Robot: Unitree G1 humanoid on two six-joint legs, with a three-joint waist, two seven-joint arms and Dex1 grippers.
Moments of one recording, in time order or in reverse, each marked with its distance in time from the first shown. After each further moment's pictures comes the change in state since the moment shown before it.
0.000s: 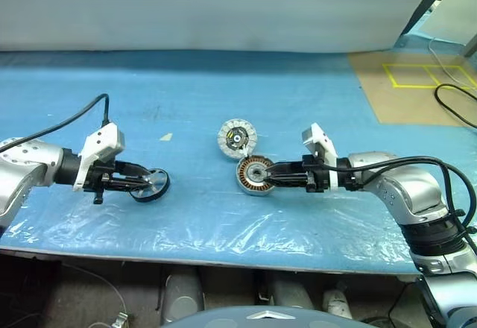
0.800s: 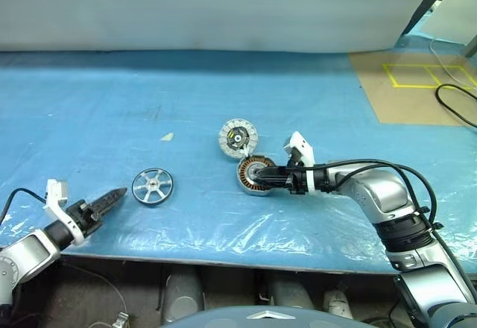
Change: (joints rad) left arm 0.517 -0.436 0.564 0.116 -0.729 0.423 0.784; right arm -0.048 0.125 0.092 0.172 -0.098 -0.002 -0.140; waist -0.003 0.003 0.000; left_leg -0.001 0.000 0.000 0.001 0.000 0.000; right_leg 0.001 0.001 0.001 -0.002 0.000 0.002
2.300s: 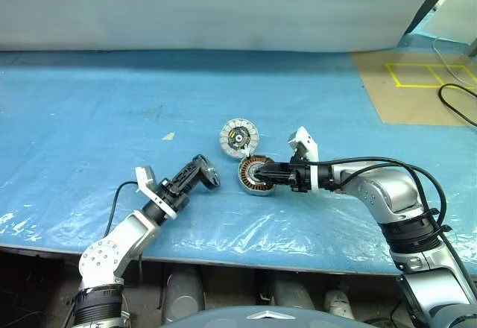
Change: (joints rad) left arm -0.175 -0.529 -0.215 -0.099 -0.387 -0.058 0.312; right arm 0.012 -0.007 -0.055 -0.072 0.088 0.074 -0.048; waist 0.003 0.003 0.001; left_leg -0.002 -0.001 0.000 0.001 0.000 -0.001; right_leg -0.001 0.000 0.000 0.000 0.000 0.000
